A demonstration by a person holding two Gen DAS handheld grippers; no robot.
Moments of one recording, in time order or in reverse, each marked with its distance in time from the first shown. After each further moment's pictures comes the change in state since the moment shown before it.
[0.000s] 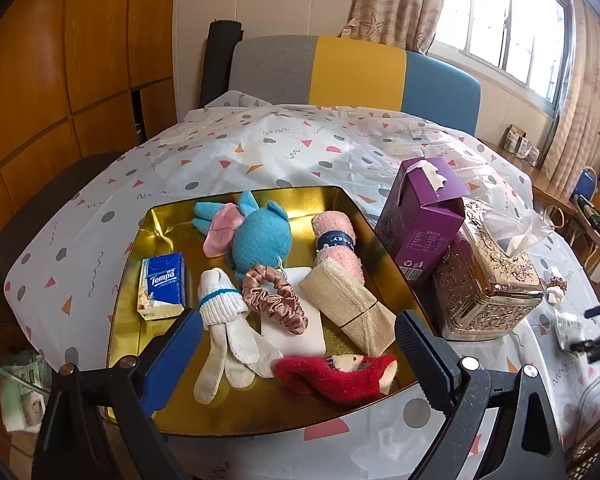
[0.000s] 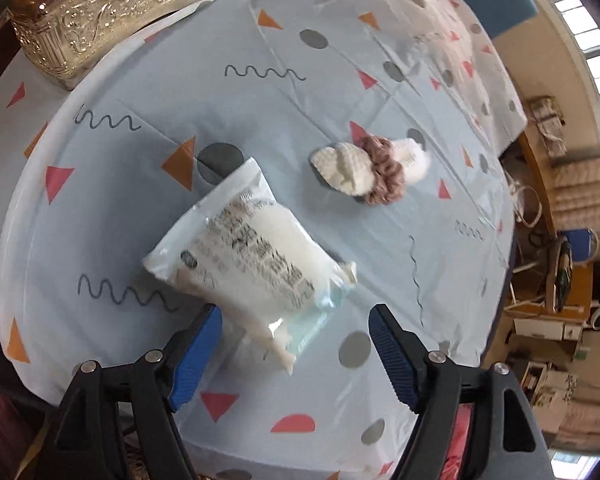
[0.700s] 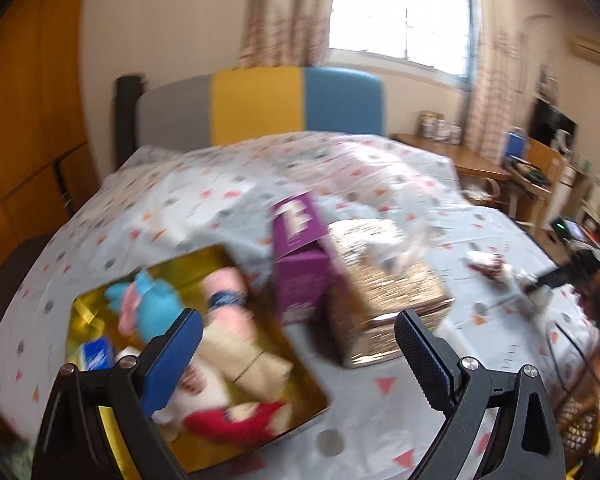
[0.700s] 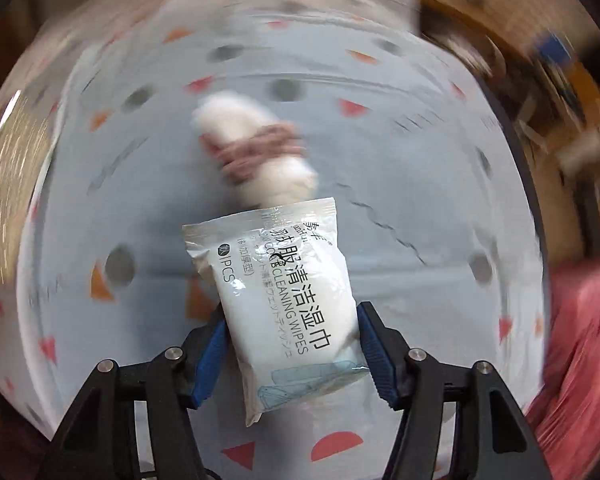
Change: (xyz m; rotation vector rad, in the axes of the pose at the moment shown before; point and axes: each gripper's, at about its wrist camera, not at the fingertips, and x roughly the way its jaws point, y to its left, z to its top) left arm -0.029 -0.097 0.033 0.262 -0.100 -0.235; right arm 0.019 -0.122 -0.047 0.856 -0.026 0.201
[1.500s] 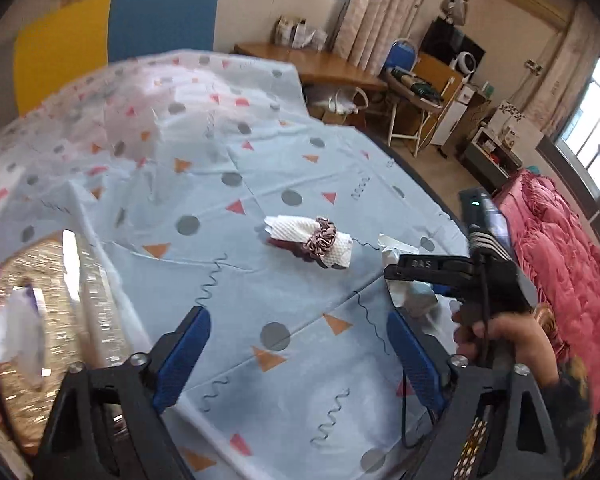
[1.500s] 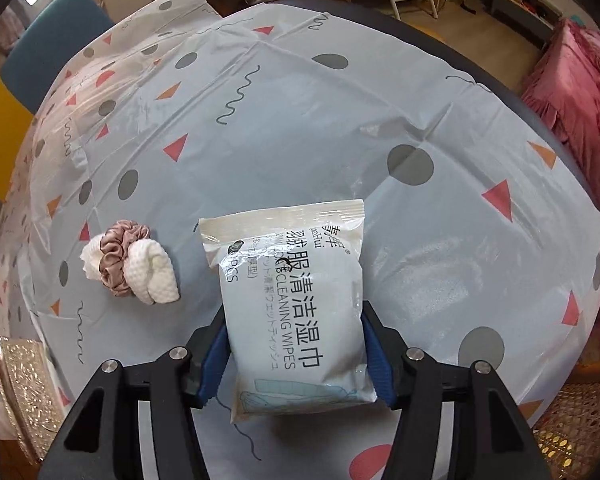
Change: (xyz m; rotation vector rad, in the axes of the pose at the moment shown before) left arm 0.157 -0.250 0.064 0.101 0.396 -0.427; right arm 0.013 -0.075 -0.029 0.543 -0.062 0.108
